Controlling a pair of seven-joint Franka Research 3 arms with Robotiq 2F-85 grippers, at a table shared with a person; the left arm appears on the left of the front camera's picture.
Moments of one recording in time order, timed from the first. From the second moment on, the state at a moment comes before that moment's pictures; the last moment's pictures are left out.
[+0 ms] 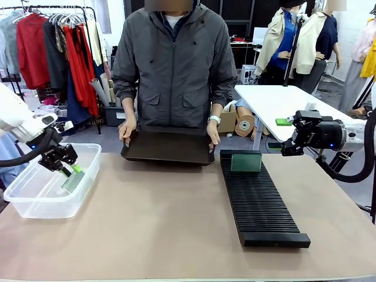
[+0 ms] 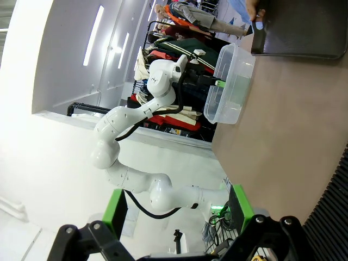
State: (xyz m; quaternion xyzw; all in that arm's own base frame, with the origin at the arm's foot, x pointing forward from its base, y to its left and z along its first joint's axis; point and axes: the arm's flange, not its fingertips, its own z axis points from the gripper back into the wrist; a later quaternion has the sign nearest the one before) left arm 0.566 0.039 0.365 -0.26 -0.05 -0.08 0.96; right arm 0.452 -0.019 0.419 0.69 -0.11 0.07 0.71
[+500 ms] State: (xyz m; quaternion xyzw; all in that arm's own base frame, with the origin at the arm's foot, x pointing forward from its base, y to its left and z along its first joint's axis) left arm 0.549 0.047 0.433 -0.25 -0.08 -0.09 0.96; right arm 0.452 -0.019 0.419 0.69 -0.11 0.07 0.71
